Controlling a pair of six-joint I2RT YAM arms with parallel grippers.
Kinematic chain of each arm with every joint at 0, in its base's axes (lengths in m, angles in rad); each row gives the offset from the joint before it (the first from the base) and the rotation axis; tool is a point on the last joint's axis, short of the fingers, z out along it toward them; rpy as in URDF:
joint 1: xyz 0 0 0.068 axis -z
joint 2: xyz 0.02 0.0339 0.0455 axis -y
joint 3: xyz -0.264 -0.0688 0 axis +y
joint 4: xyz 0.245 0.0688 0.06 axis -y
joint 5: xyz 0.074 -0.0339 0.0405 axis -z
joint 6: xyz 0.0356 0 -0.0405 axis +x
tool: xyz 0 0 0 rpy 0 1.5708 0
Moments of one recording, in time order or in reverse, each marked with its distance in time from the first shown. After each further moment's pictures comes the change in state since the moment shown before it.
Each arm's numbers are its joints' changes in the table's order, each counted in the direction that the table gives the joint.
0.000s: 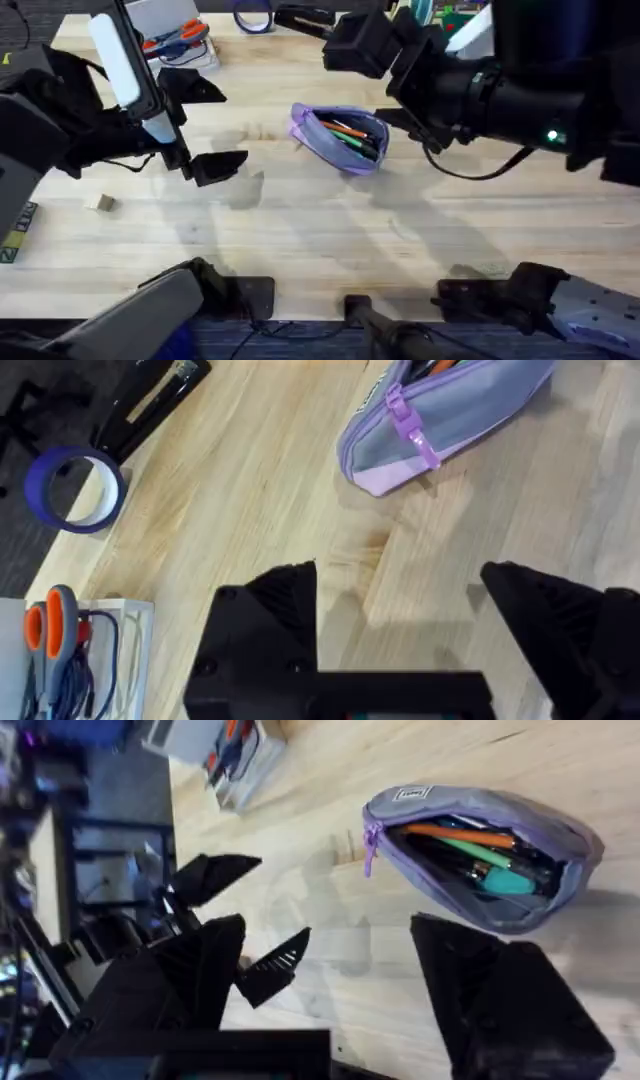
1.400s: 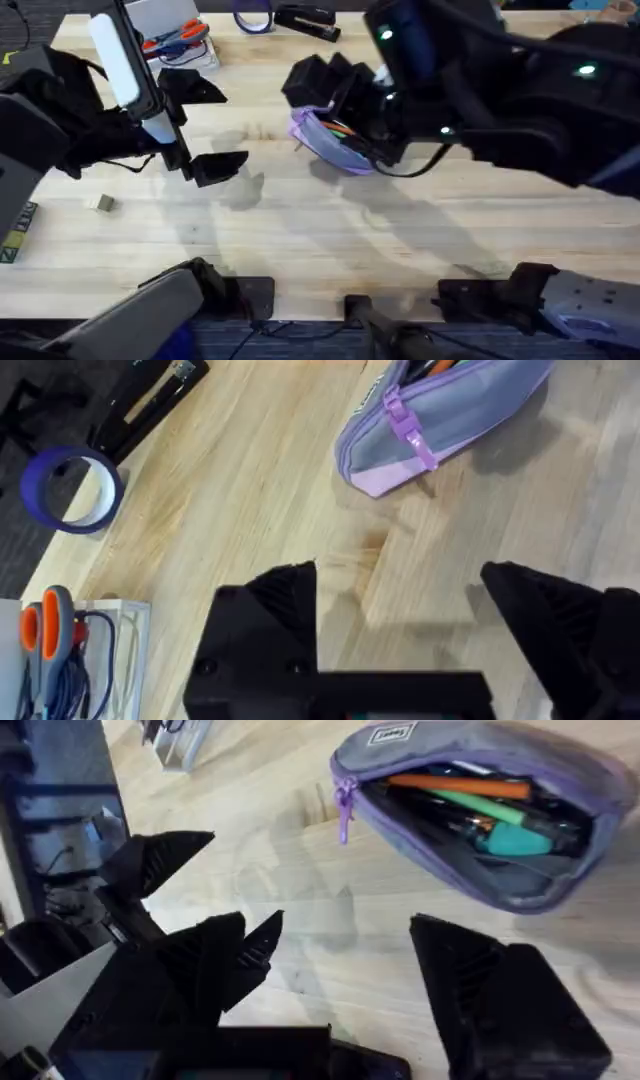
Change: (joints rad) left arm 0.000 0.000 0.000 -0.007 0.002 0.000; right arm -0.032 -0.213 0.000 0.062 -0.106 0.048
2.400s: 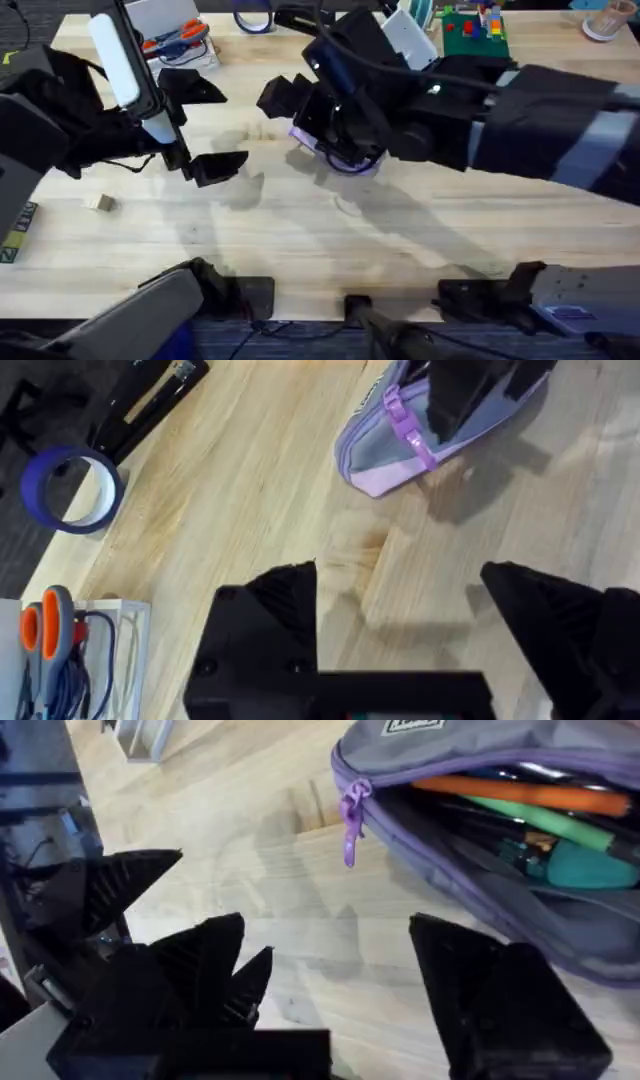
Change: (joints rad) left arm 0.000 0.000 0.000 0.000 0.000 0.000; right arm -0.022 -0.230 0.000 0.193 0.000 0.025
